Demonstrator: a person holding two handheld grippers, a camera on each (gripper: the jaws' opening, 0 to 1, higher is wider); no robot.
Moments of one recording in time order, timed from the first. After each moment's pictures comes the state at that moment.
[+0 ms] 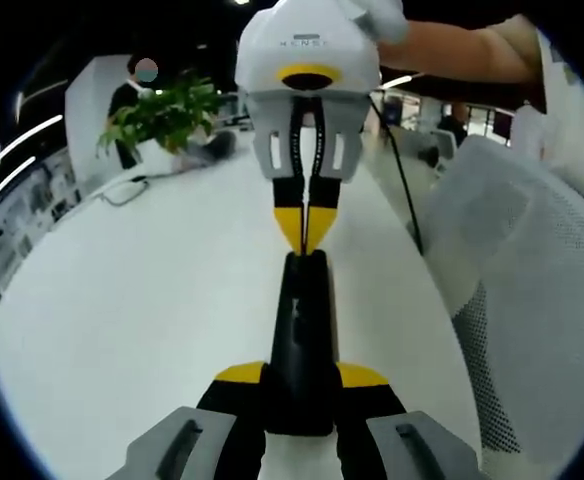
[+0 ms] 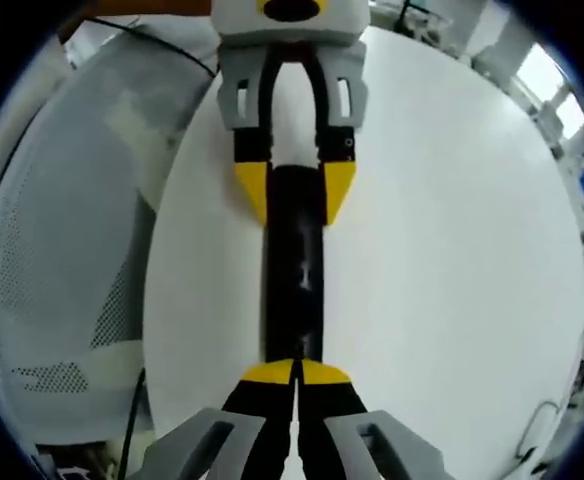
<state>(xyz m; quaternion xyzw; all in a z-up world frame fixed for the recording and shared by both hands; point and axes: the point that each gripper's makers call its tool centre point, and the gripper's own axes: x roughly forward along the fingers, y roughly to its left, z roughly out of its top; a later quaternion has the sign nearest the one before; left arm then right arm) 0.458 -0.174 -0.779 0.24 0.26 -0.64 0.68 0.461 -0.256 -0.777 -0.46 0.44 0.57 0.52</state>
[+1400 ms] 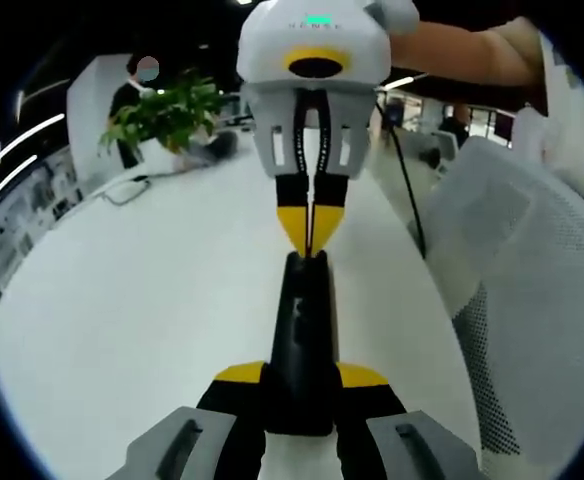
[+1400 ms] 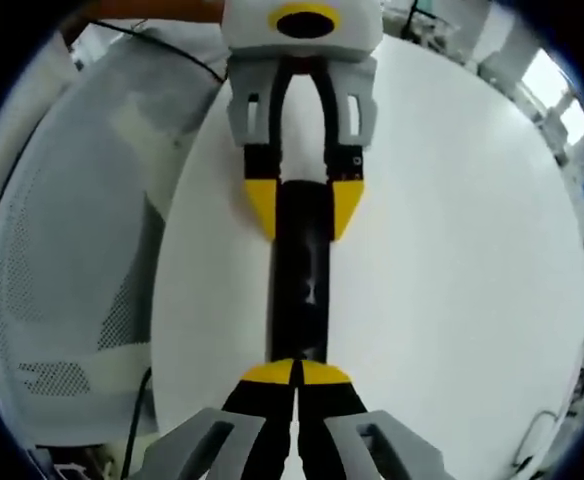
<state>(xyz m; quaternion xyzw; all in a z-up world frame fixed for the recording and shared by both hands) 0.460 -0.174 -0.781 0.23 0.26 -0.63 0.69 0.458 -0.247 -0.773 -0.45 0.43 0.58 0.51</state>
